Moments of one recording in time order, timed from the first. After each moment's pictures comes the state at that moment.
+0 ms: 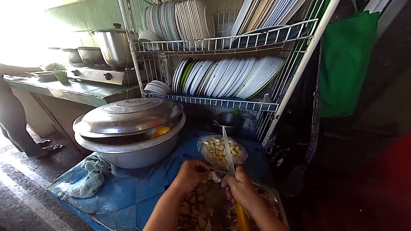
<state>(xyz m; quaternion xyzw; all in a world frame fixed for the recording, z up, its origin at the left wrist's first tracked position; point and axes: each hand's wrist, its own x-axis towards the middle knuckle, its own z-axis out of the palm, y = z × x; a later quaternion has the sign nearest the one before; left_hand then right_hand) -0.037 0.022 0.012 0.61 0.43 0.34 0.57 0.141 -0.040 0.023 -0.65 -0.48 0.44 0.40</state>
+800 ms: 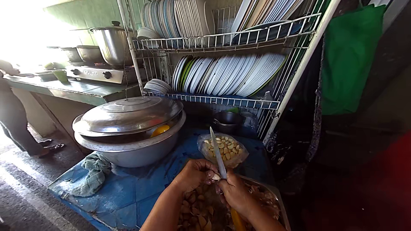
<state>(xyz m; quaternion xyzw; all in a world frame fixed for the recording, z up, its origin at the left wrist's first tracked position) -0.036 0.019 0.012 0.60 0.32 0.34 0.65 0.130 -0.045 0.022 -0.60 -0.56 0.47 0.34</state>
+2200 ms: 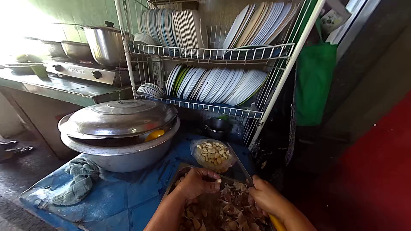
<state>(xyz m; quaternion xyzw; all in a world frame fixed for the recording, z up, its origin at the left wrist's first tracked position) -0.023 0.011 0.011 0.58 0.30 0.30 0.69 0.206 -0.062 0.057 -0.79 -0.50 0.34 0.10</state>
